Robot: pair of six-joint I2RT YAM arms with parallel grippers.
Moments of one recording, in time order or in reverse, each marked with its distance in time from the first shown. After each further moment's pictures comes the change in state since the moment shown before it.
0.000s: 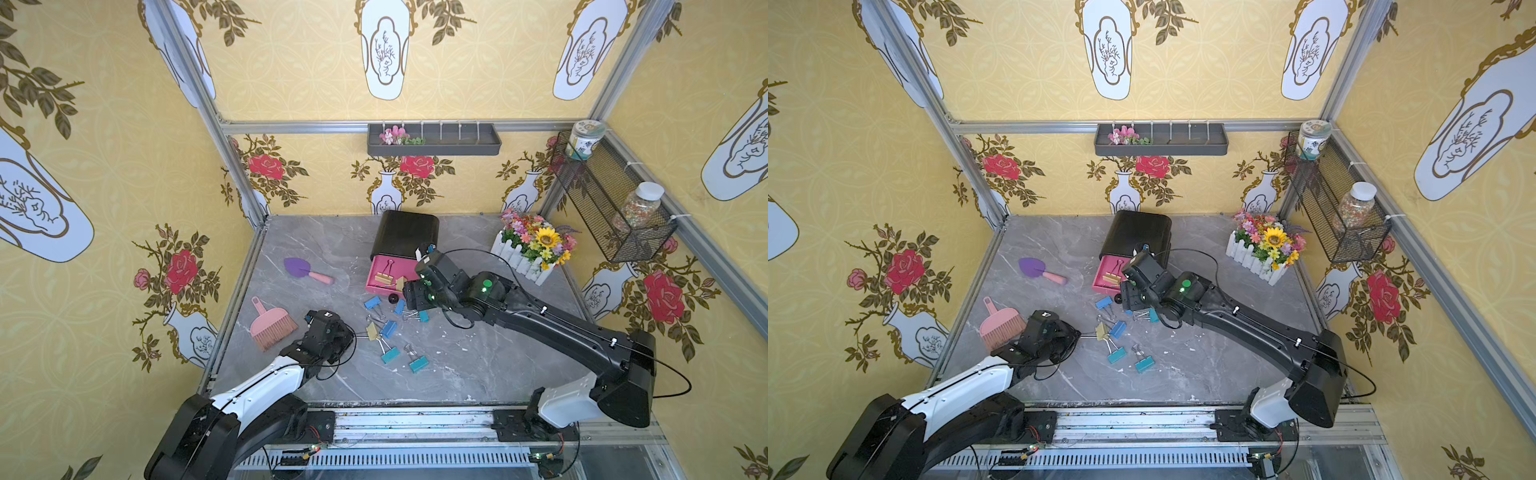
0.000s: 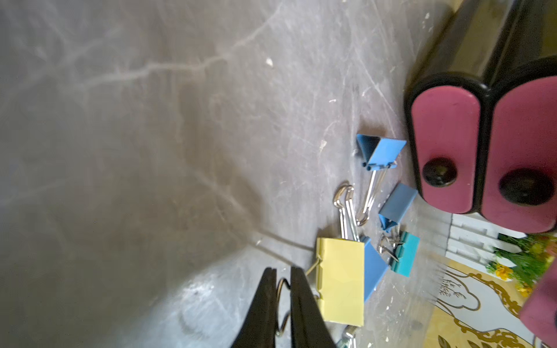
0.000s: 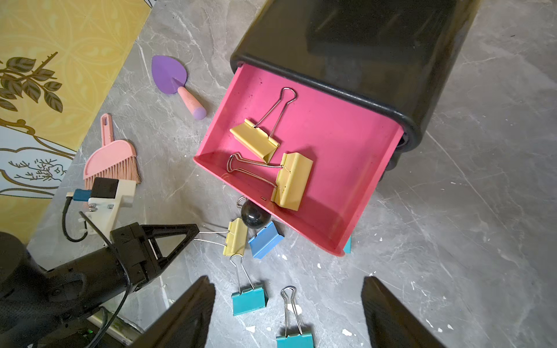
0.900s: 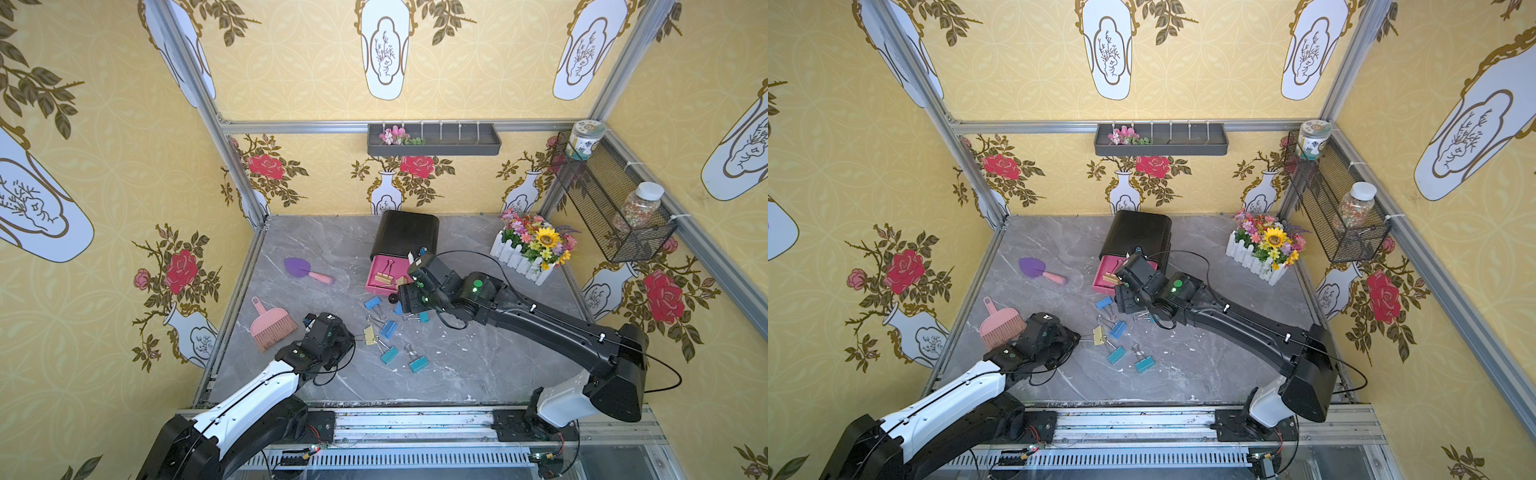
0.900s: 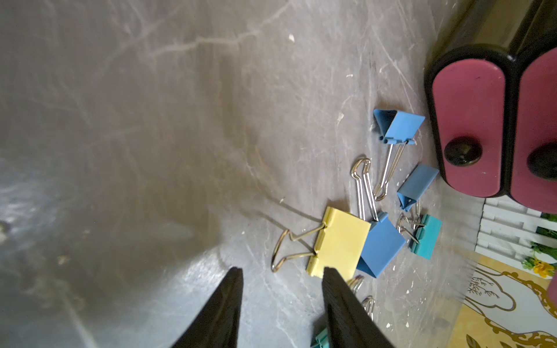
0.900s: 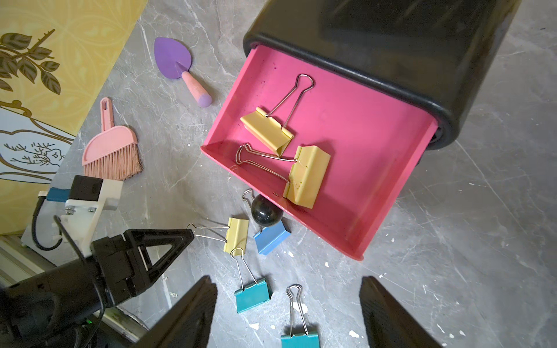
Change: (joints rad) left arm -0.066 -0.107 0.054 -0.261 -0.062 -0.013; right arm 0.022 0.032 0.010 0.006 -0.016 -0.011
